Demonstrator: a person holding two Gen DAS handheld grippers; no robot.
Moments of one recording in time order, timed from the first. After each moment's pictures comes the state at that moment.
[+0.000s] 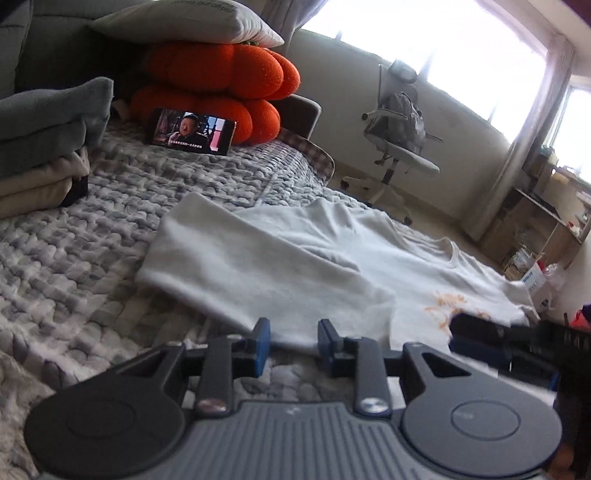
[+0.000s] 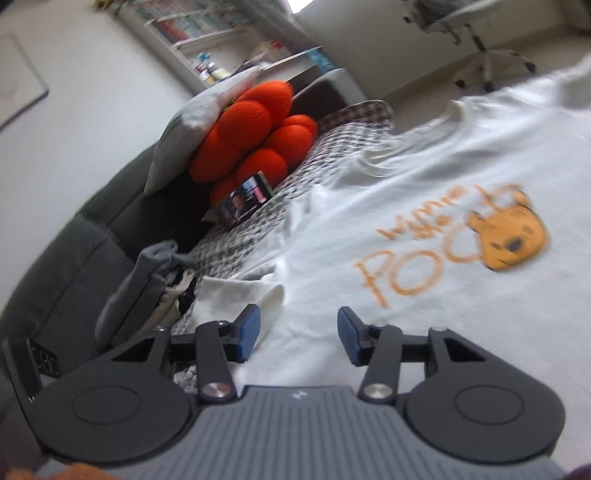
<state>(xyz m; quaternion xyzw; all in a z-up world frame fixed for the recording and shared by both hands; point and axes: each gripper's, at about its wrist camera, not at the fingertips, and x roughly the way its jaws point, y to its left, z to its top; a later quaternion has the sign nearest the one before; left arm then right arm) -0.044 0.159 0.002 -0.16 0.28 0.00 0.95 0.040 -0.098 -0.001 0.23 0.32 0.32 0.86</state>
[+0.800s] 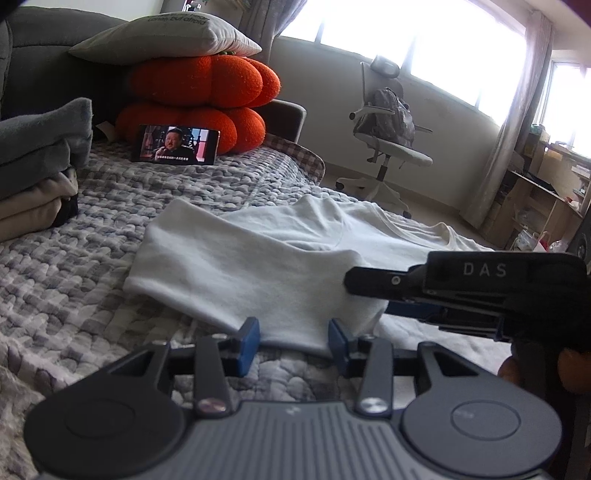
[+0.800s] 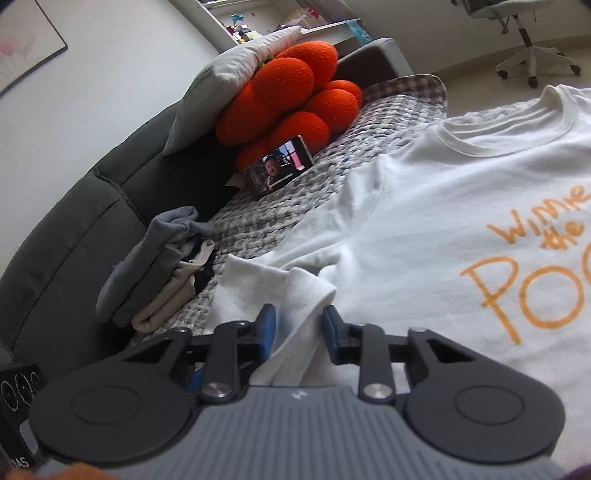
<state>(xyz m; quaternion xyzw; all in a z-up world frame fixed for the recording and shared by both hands) -0.044 0.144 -0.003 -0.12 0.27 0.00 0.95 0.065 -0.040 -0.005 0.21 0.33 0.35 0.85</state>
